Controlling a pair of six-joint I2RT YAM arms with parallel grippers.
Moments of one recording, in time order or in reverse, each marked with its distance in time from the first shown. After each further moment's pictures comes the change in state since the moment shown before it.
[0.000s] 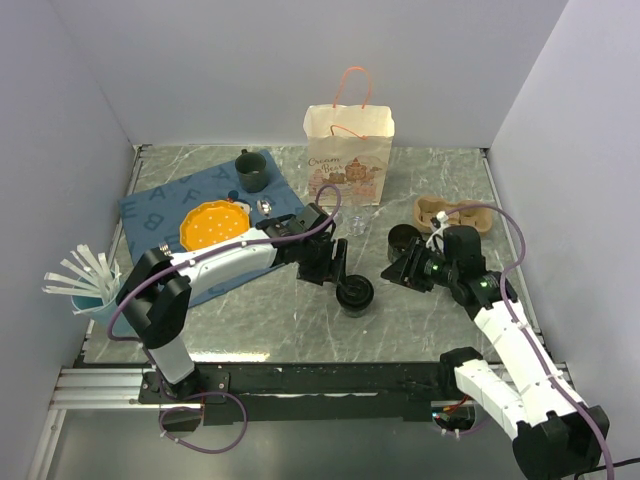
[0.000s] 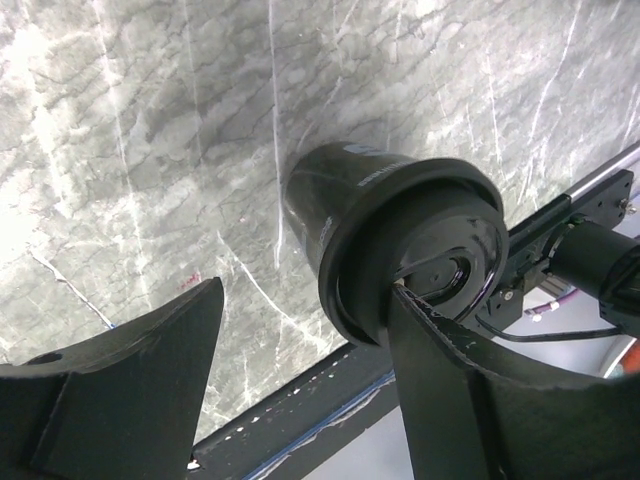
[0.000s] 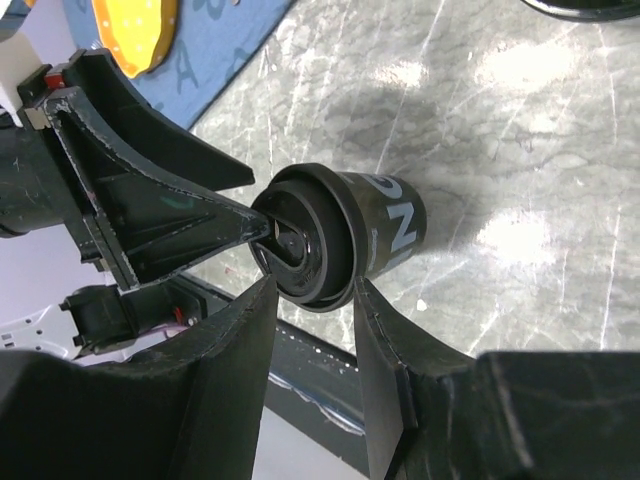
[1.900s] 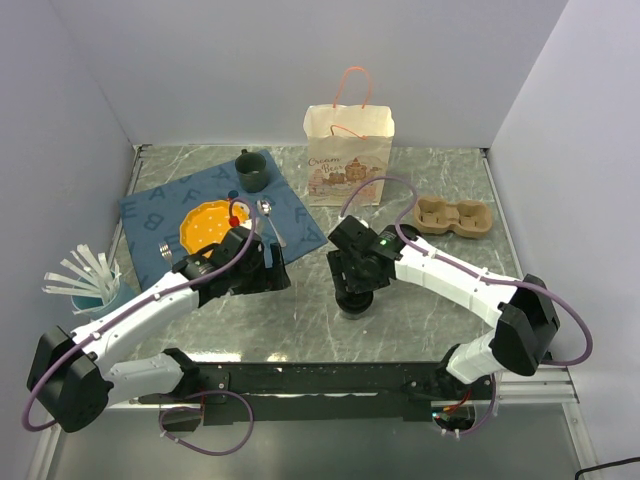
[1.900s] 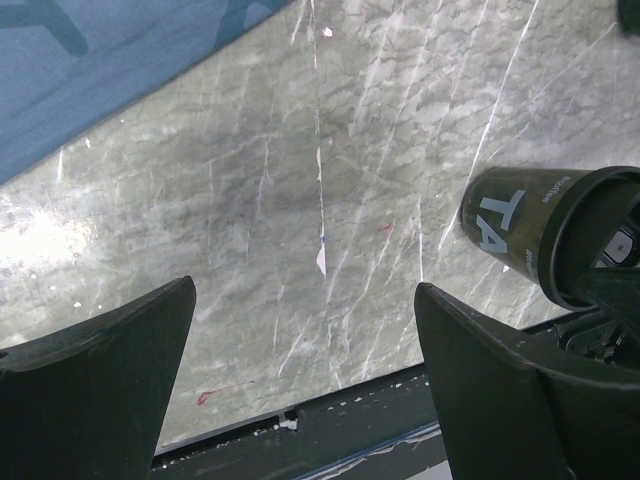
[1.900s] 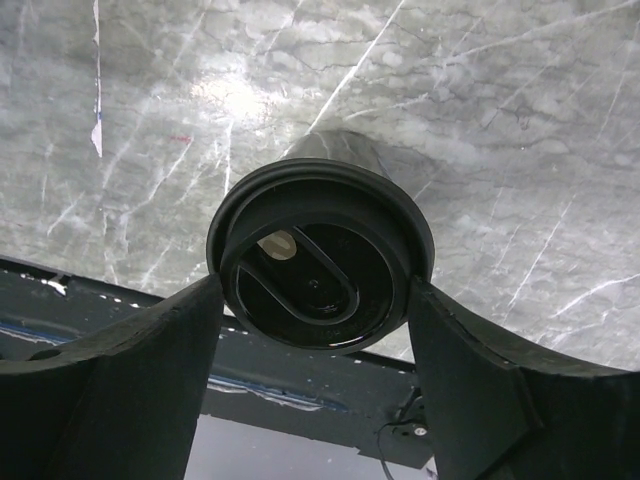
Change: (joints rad) left arm 0.172 -0.581 -0.465 -0.007 -0.255 -0.088; right arm 0.617 0.632 0.465 -0.341 0.558 -0.092
